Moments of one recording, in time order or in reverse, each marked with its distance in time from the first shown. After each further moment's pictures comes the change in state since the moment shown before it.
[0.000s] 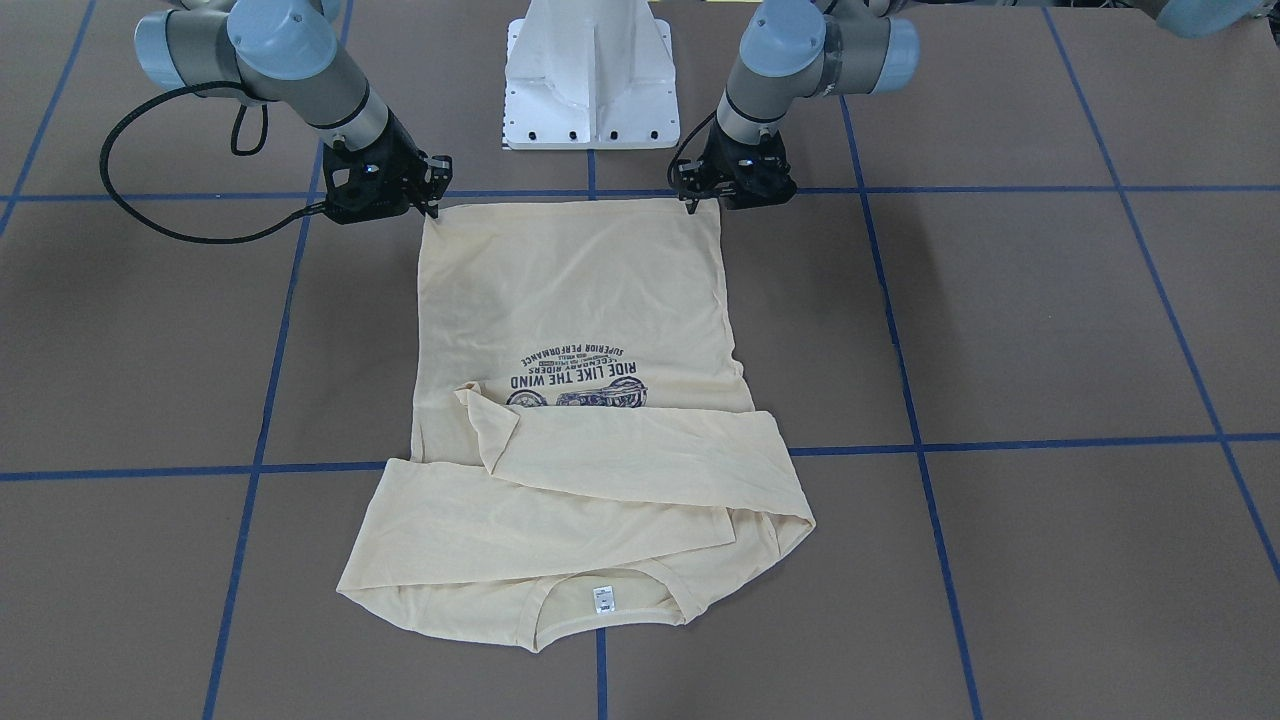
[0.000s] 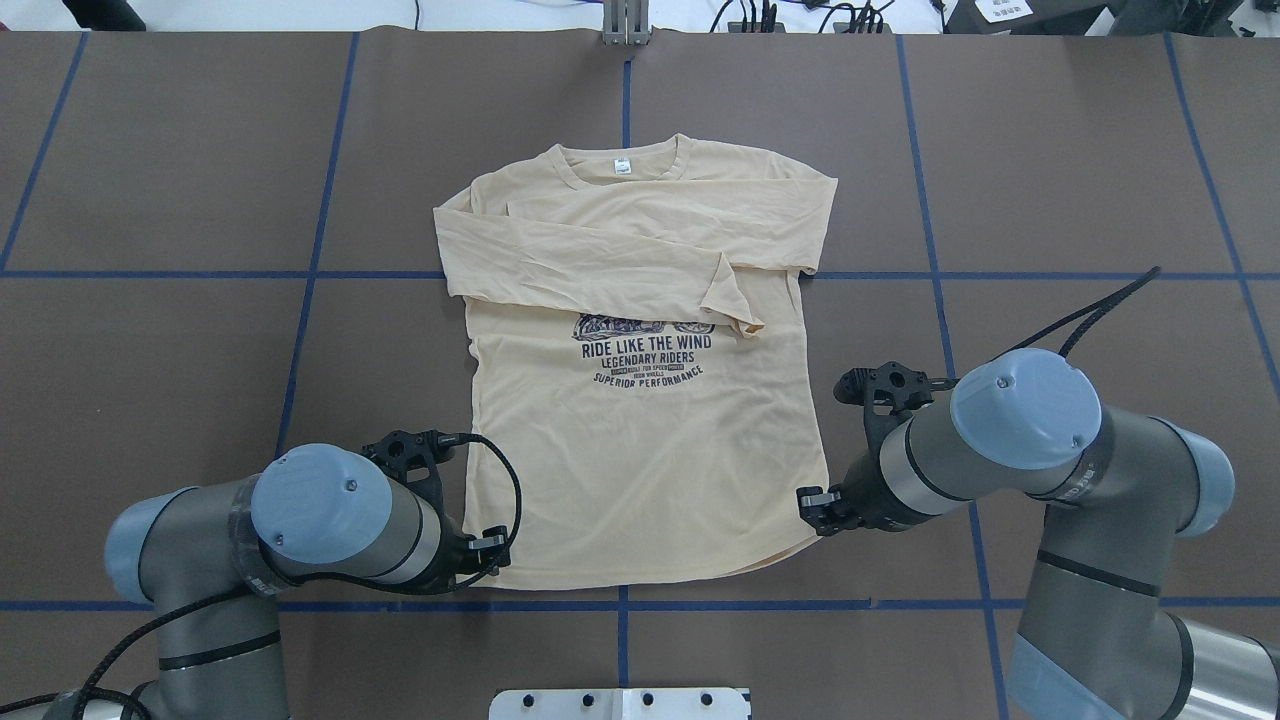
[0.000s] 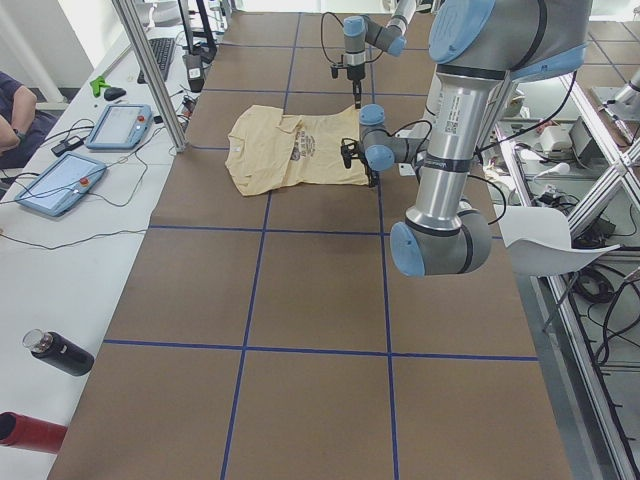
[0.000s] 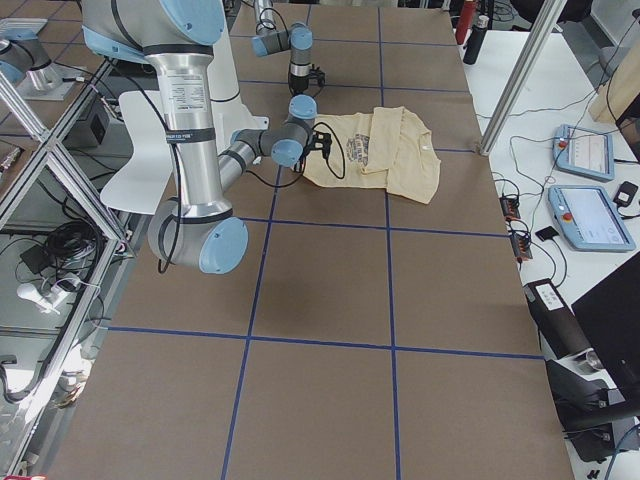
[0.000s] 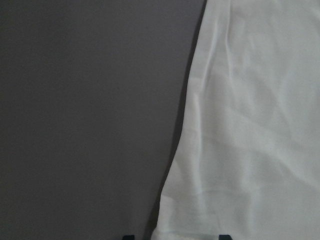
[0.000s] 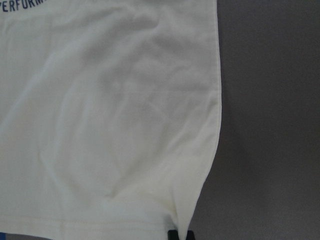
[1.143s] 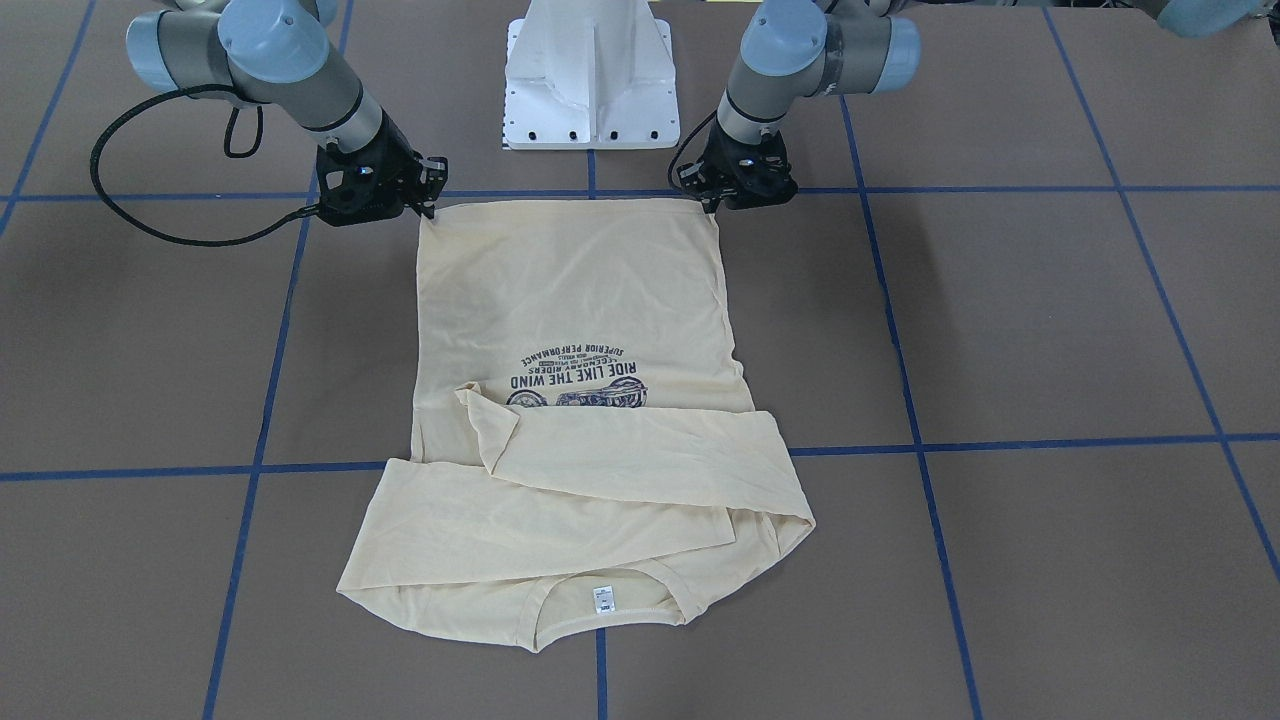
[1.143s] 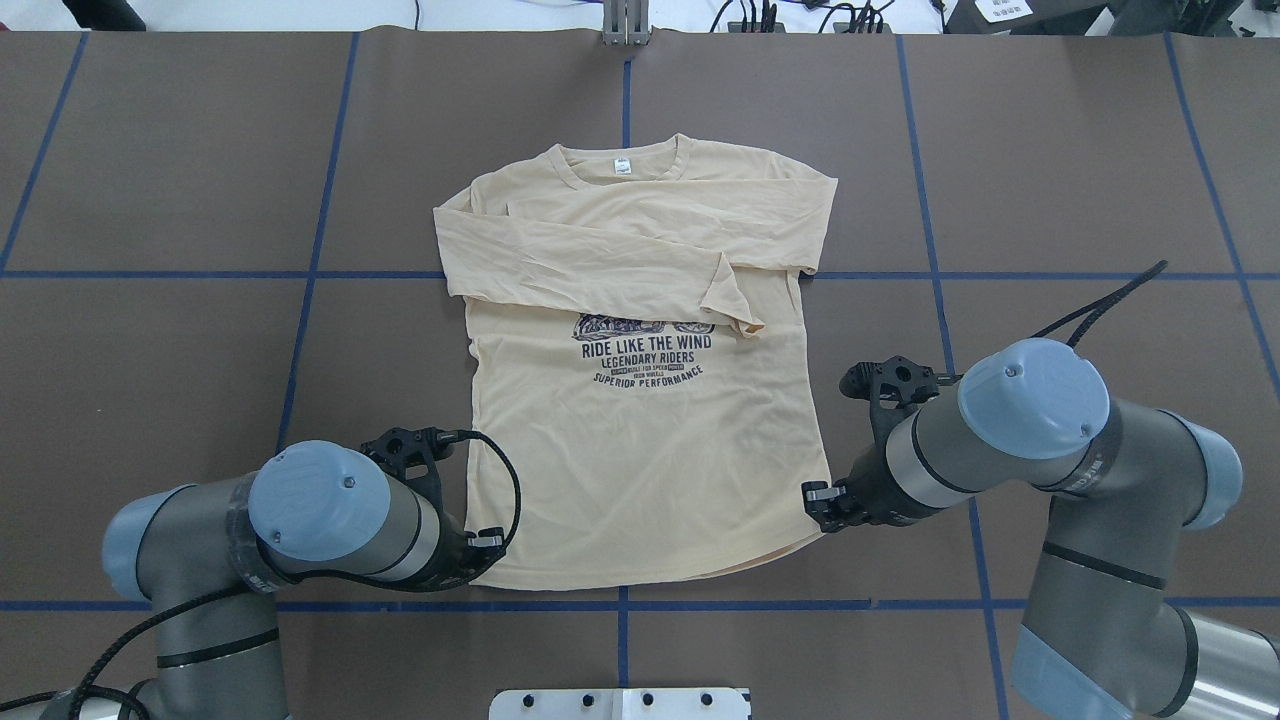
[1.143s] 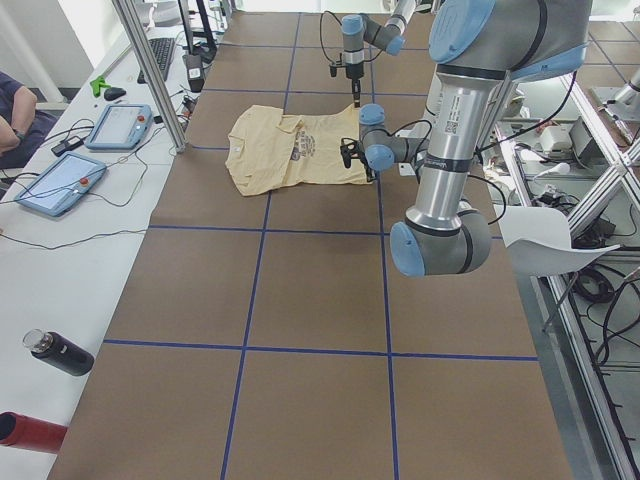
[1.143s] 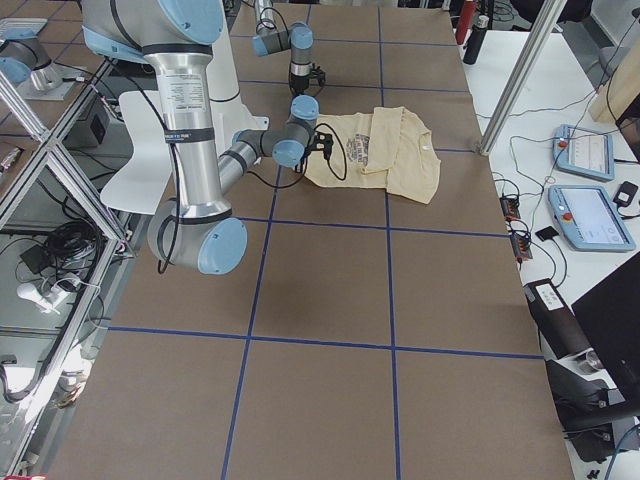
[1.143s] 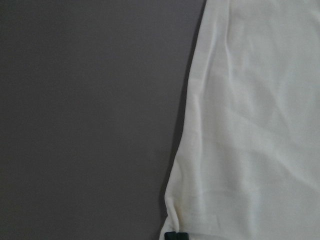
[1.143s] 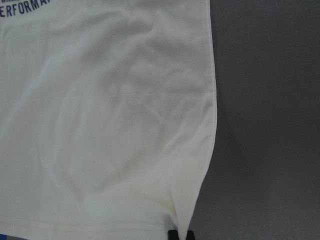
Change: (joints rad) left arm -0.009 0.001 -0.012 0.002 0.000 -0.003; right arm 0.017 -0.004 0.000 0.000 0.025 0.000
